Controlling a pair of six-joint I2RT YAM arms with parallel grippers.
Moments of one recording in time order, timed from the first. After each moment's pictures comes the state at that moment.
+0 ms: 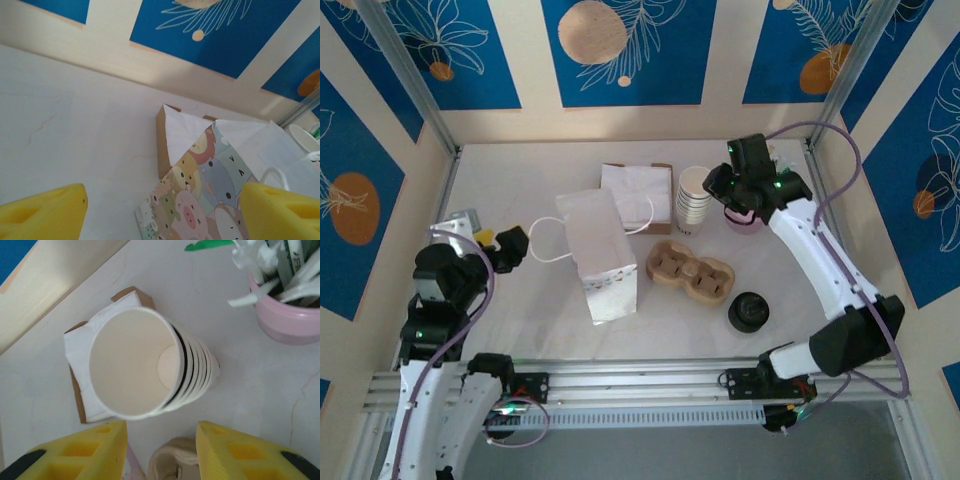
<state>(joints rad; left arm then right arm) -0.08 0.51 0.79 -0.54 0.15 -0.40 0.34 1.43 1.47 -0.87 0.08 0.85</state>
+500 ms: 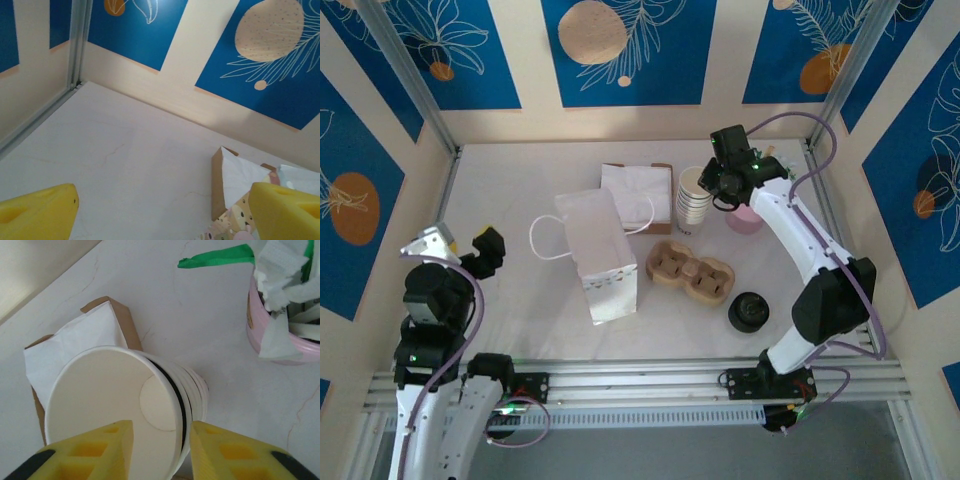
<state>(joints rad) -0.08 0.40 0.78 -0.57 -0.17 -0.41 0.34 1.61 1.55 -0.86 0.15 0.82</state>
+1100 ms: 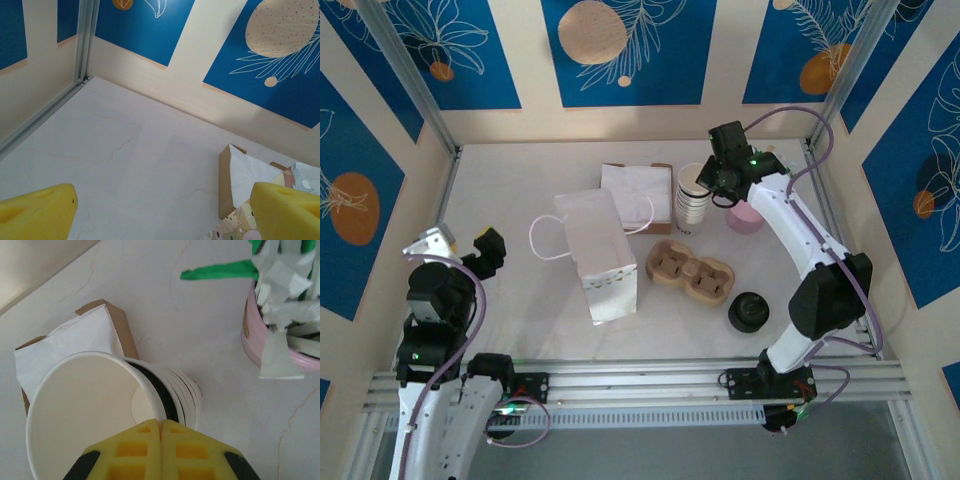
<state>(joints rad) -0.08 0.40 0.76 -0.57 -0.19 -0.41 0.34 1.63 1.60 -0.89 0.17 0.79</state>
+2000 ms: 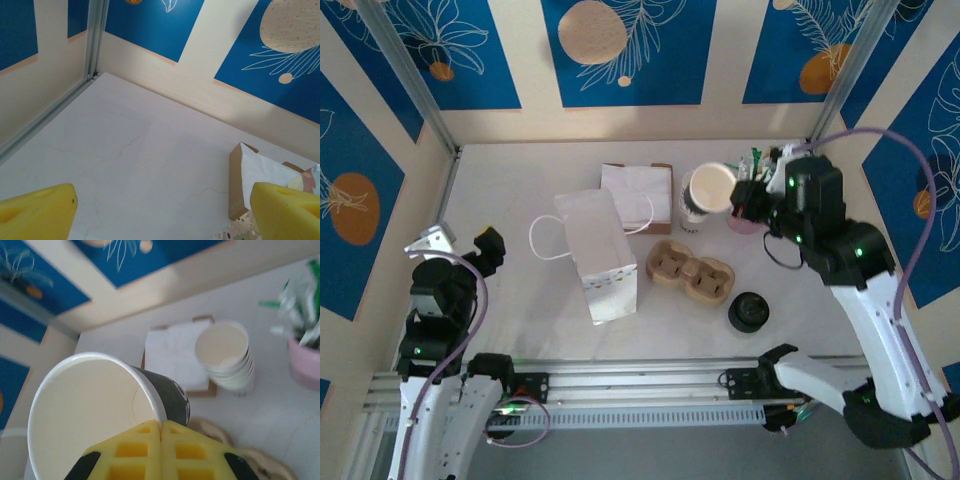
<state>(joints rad) -0.08 0.43 0.76 -0.58 -0.23 -0.41 0.45 1.00 1.49 -1.00 0.00 0.60</state>
